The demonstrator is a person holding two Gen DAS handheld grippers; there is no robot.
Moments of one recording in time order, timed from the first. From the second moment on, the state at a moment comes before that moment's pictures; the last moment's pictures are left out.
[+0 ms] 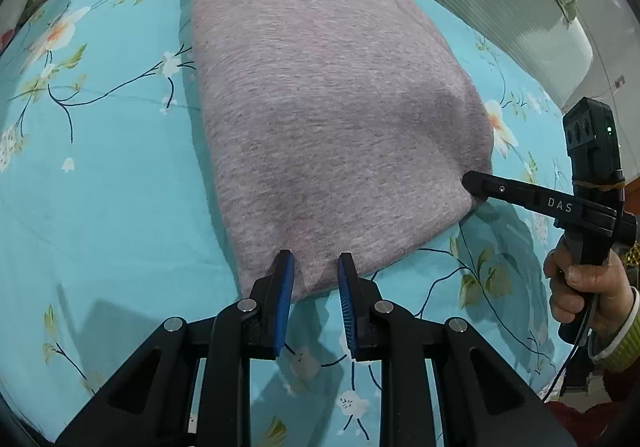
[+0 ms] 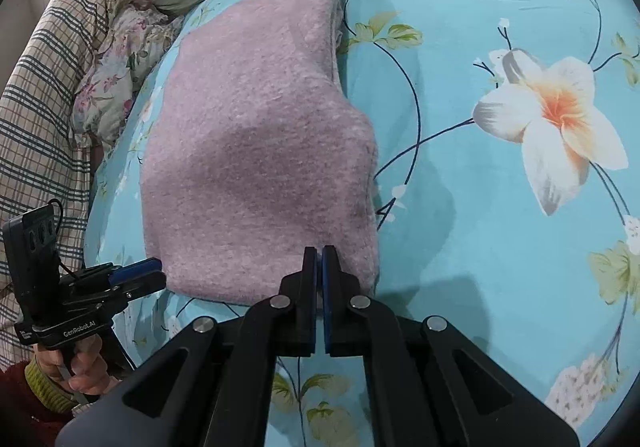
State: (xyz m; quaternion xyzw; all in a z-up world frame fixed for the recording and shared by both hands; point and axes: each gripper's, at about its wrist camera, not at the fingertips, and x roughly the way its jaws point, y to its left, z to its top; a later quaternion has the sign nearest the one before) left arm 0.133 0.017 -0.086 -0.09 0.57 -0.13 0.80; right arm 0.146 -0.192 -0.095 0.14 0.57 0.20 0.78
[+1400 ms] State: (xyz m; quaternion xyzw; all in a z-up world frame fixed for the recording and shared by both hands) left arm 0.138 0.049 -0.038 -0.03 0.54 -0.04 0.84; right arm 0.121 -0.173 -0.050 0.09 0.53 0.16 0.83
